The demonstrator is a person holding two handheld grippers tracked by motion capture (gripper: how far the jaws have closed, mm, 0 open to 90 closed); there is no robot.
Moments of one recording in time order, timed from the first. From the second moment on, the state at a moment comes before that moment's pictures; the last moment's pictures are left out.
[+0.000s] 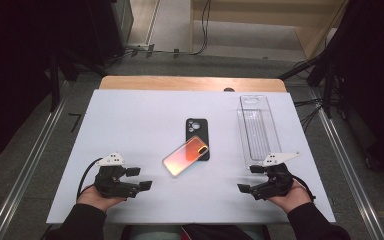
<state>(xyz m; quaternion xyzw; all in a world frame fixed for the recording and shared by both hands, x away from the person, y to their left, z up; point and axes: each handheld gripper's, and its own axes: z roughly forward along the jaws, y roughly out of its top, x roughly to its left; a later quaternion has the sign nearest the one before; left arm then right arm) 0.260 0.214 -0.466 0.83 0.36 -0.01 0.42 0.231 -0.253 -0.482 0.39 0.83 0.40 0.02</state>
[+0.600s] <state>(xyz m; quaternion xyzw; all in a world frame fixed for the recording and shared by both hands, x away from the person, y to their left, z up) 0.263 0.207 -0.466 0.83 0.37 -0.01 0.41 0.230 -0.255 -0.482 0.39 0.83 0.40 0.02</state>
